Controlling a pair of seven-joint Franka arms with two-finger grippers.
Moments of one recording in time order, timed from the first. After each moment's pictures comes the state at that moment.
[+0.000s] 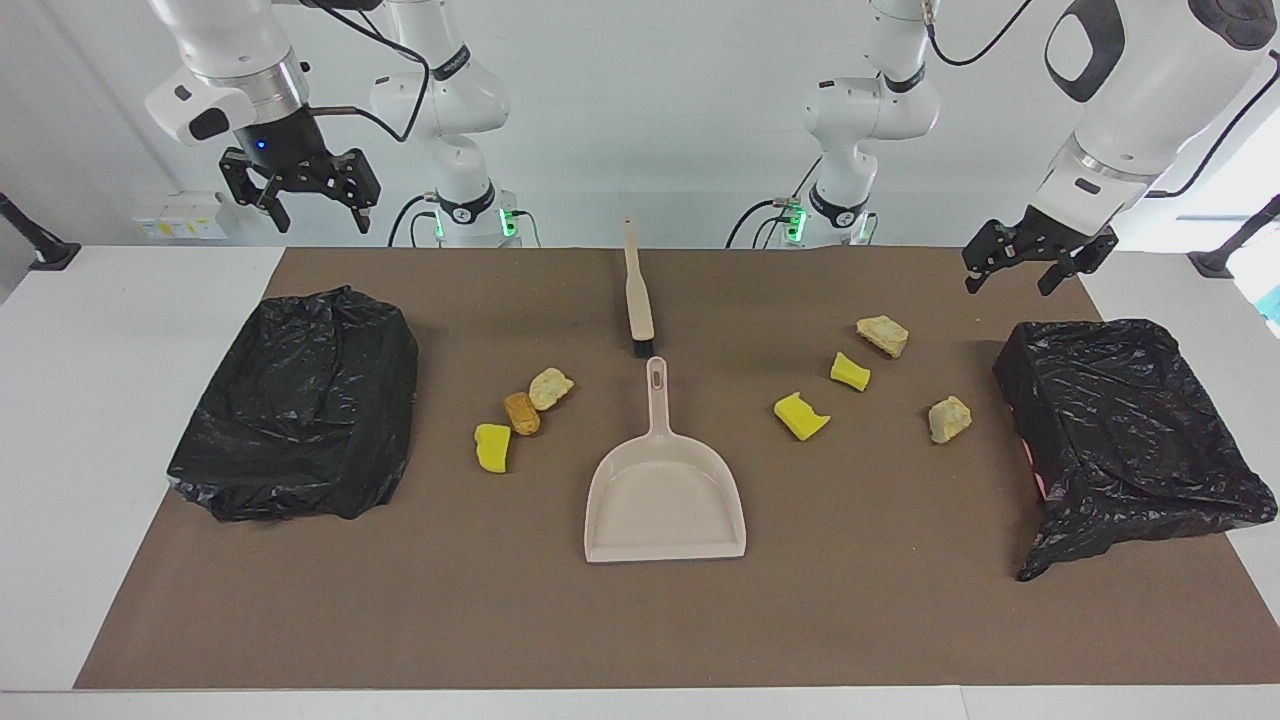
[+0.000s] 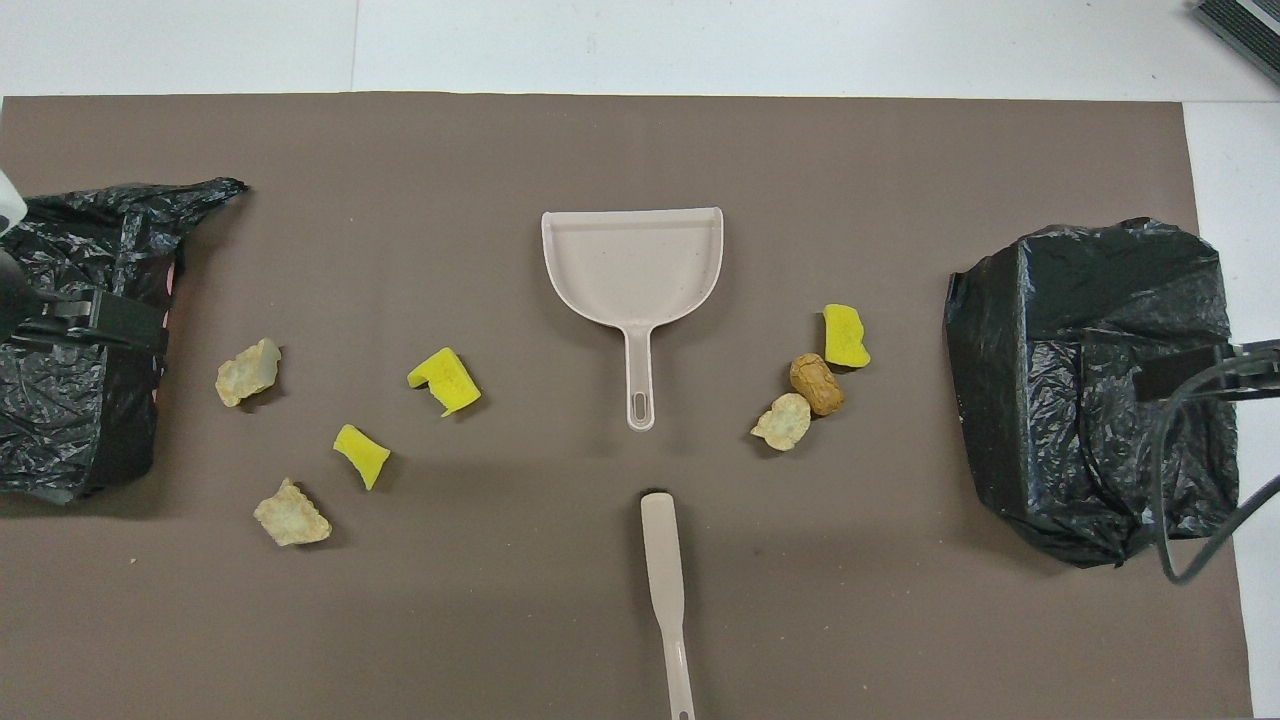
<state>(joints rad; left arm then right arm) -0.10 0.00 0.05 -1.62 -0.02 1.59 0.04 0.05 -0.11 -0.05 -1.61 -0.04 1.48 -0.01</state>
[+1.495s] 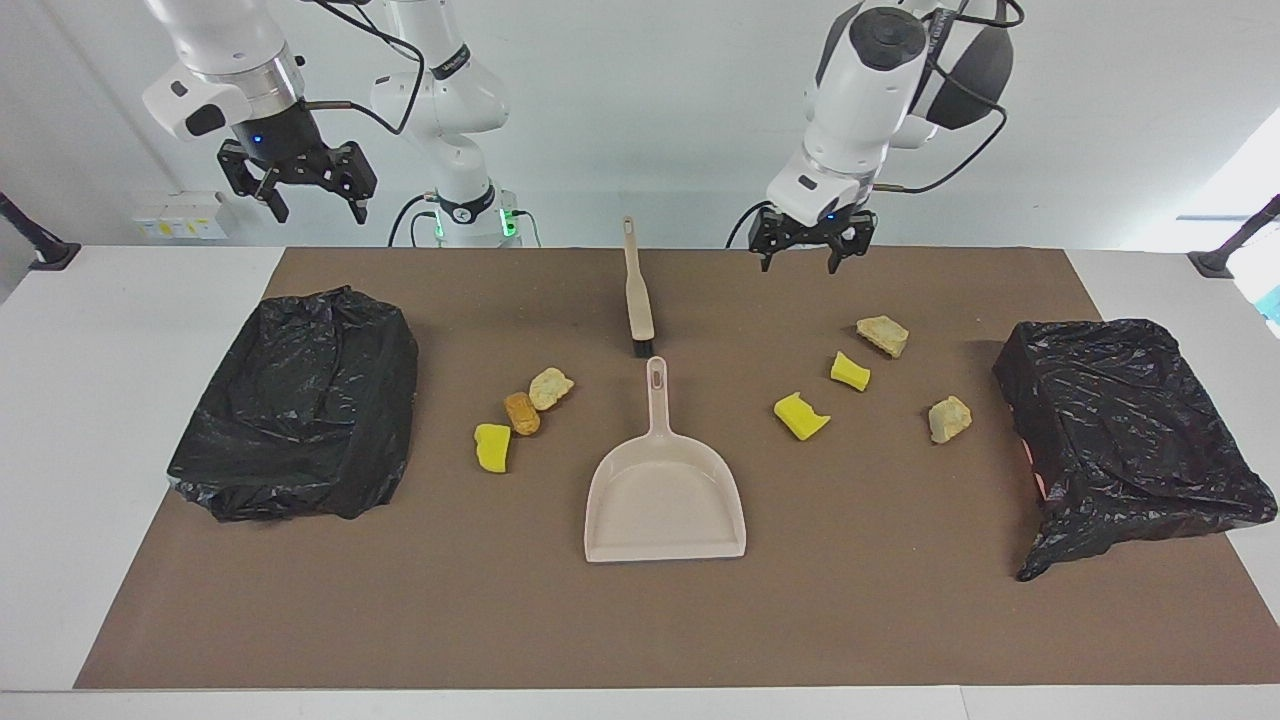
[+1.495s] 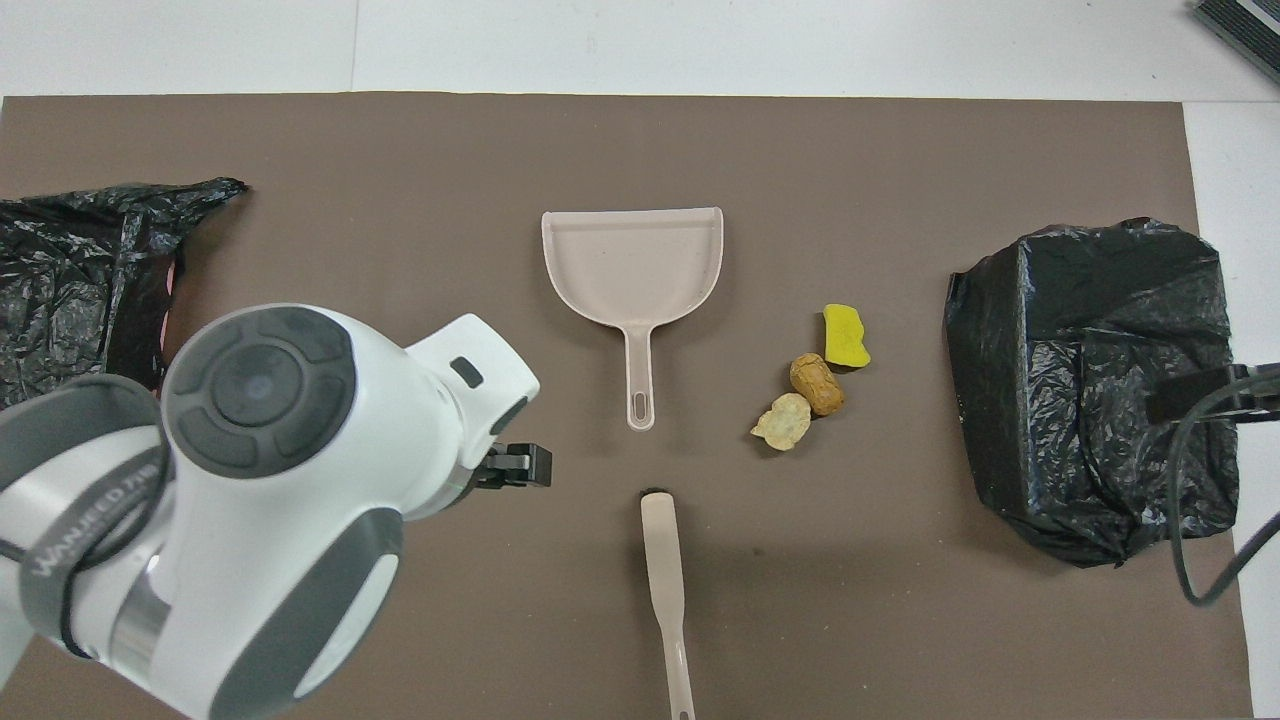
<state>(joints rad) -0.64 -0.08 0.02 -1.86 -0.05 1.70 -0.49 0.05 -0.13 -0.06 -1.62 -0.04 1.43 -0.01</state>
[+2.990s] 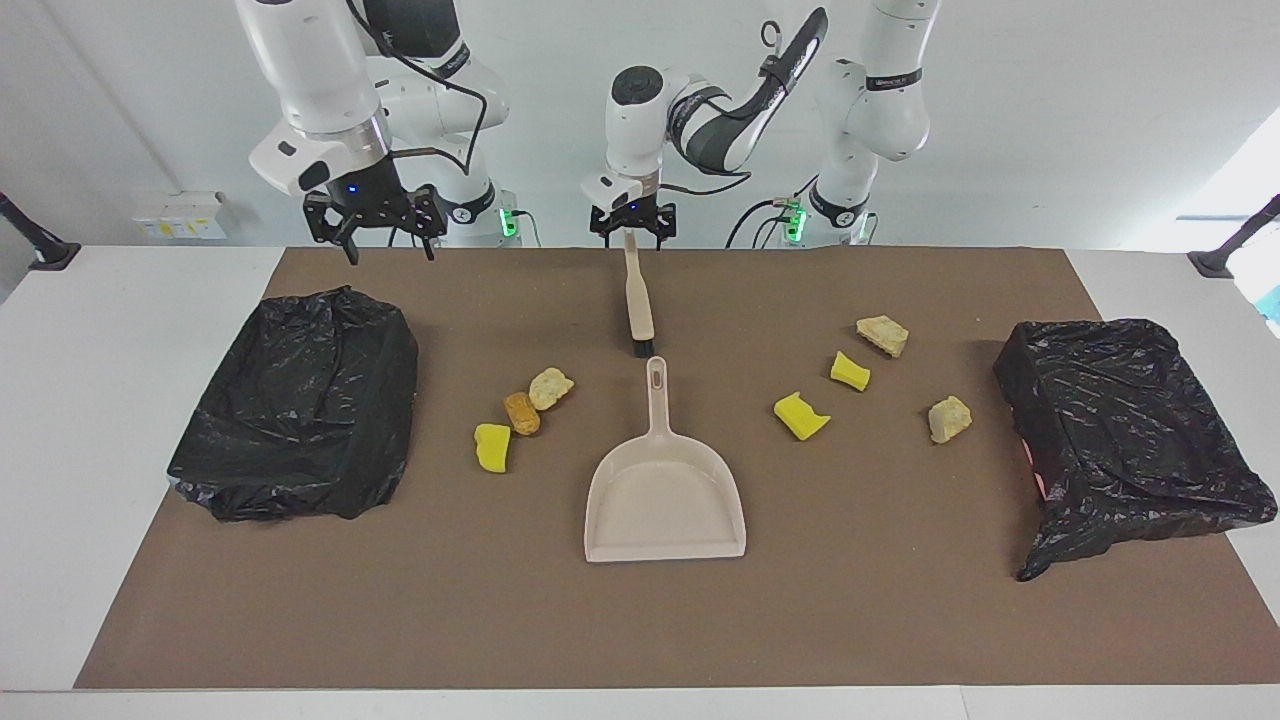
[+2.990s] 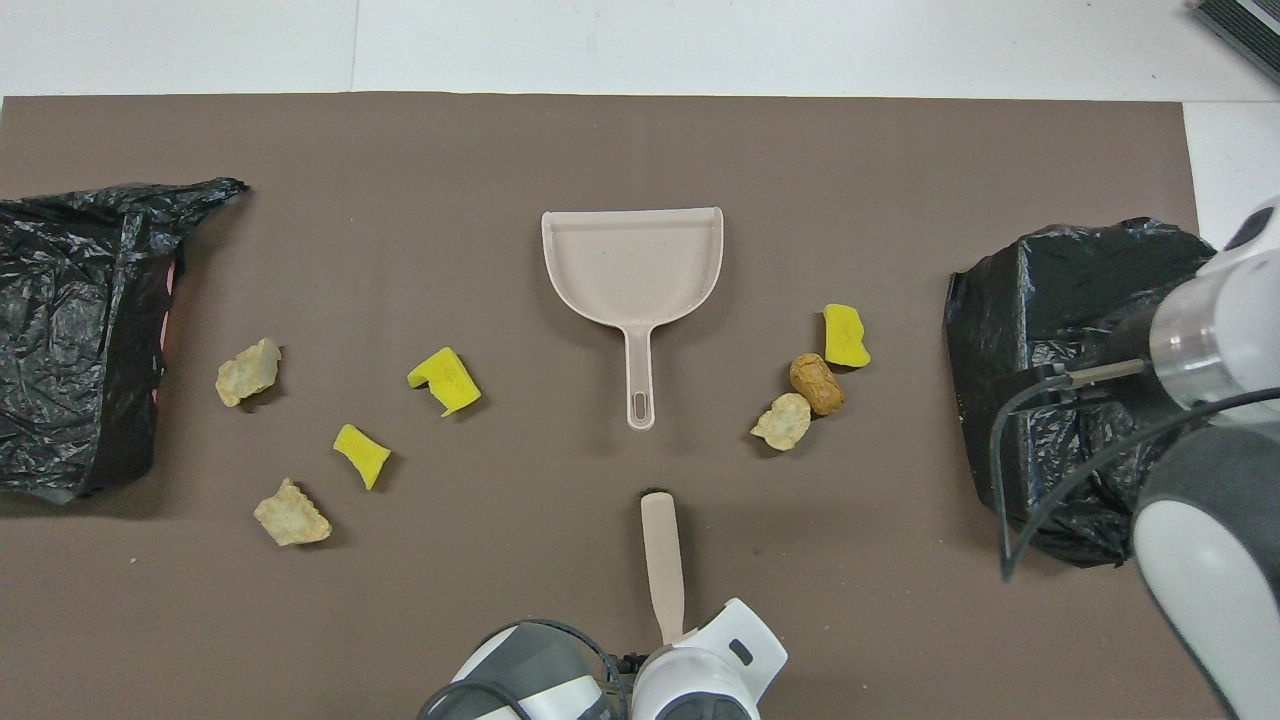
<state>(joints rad) -1.12 -0.01 0.02 -2.24 -0.14 2.19 -0.90 0.20 -0.10 -0.04 -1.76 -0.04 1.63 0.04</state>
